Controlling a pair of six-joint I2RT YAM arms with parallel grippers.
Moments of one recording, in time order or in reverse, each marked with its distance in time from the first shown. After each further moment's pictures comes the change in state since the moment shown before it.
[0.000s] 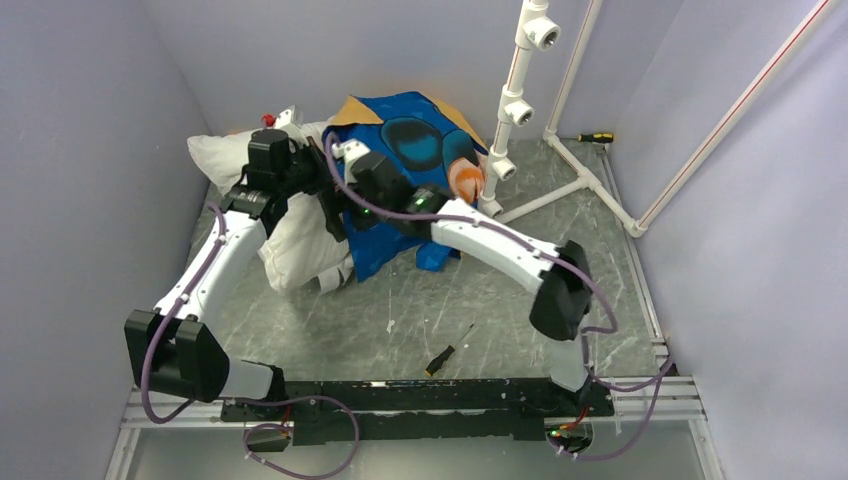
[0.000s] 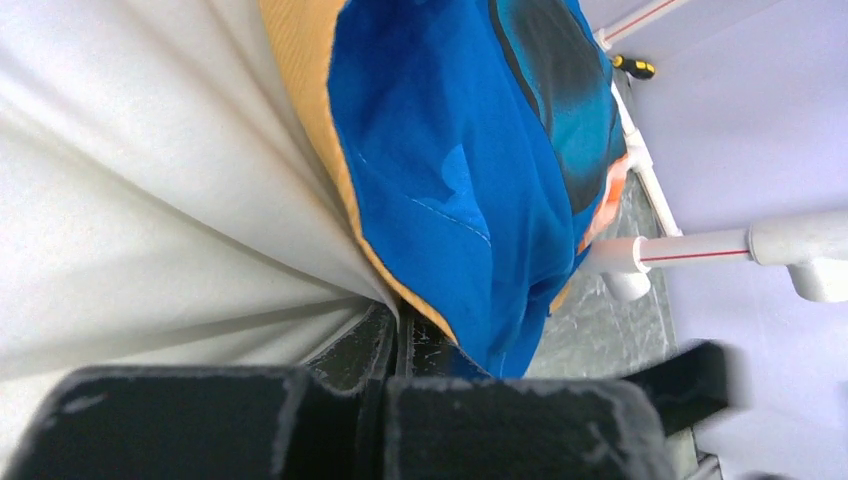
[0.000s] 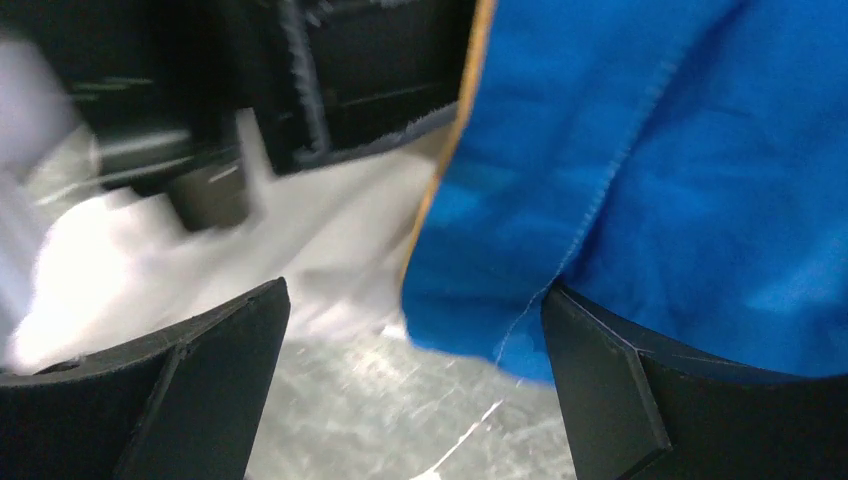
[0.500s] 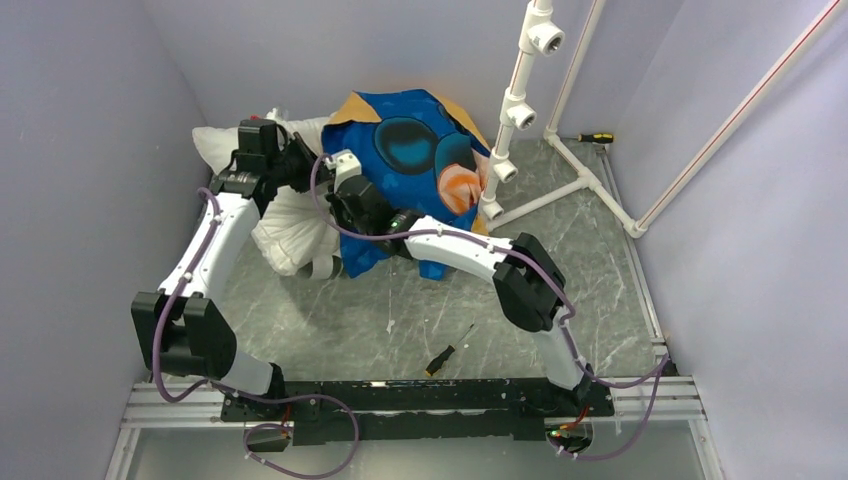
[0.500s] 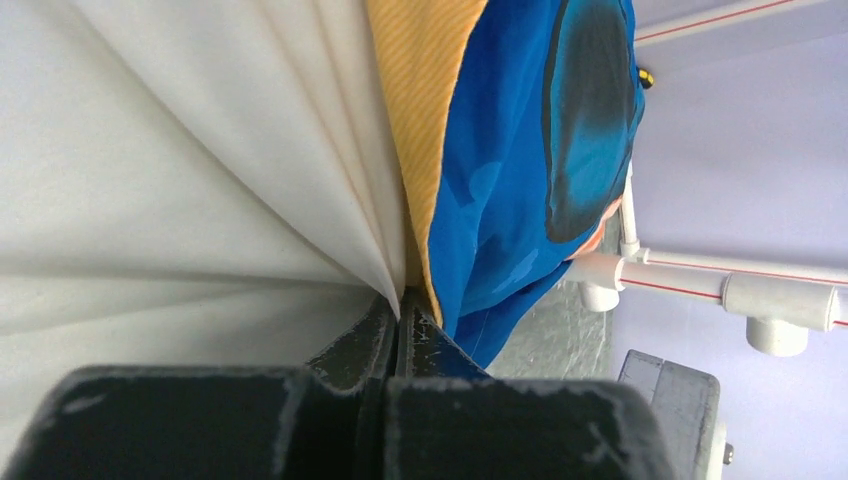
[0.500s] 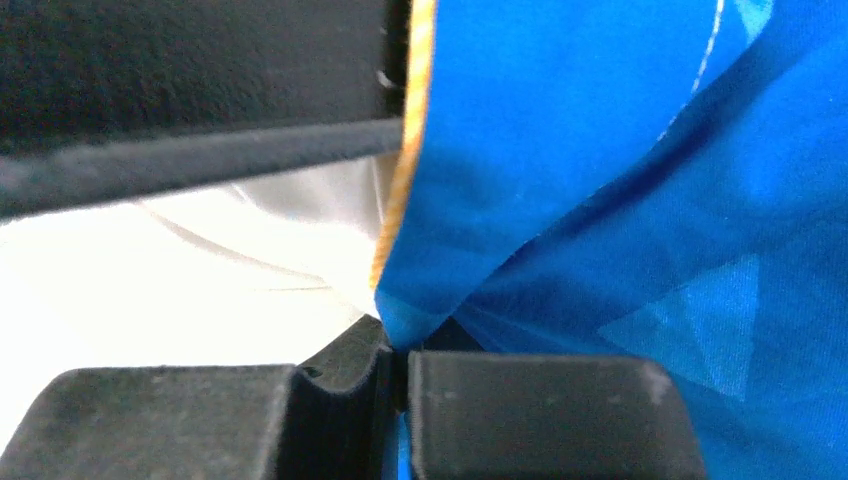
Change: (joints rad) left arm 0.091 0.105 0.140 -0.196 0.108 -0.124; right arm 0.041 0.210 -0.140 0.513 0.268 -0.034
